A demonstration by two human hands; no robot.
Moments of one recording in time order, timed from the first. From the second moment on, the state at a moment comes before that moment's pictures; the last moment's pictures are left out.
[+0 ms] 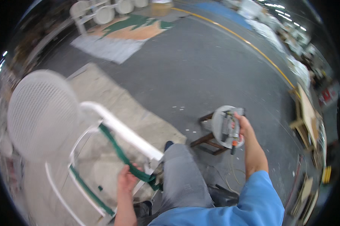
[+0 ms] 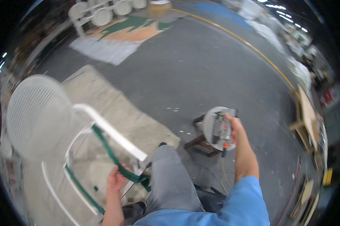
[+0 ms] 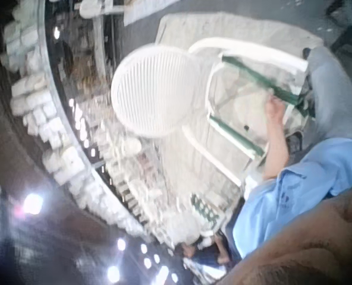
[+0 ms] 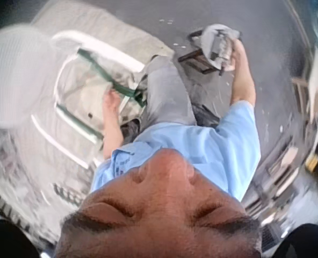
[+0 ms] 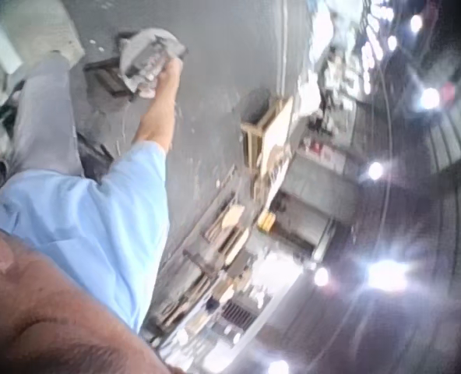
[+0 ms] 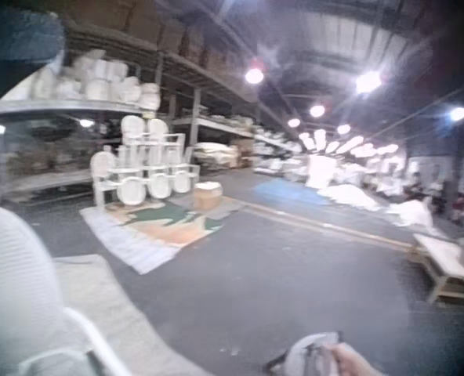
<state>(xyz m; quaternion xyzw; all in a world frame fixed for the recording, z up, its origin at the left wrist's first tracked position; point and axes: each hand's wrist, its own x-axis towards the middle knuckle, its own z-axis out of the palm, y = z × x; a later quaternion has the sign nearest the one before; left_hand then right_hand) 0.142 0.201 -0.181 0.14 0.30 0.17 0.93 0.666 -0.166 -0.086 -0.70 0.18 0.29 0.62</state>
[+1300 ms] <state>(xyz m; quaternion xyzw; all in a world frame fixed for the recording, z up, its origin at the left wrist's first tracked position) 0.109 0.059 -0.188 0.44 0.46 0.11 0.76 0.428 -0.145 -0.057 -0.66 -0.24 0.31 0.64</state>
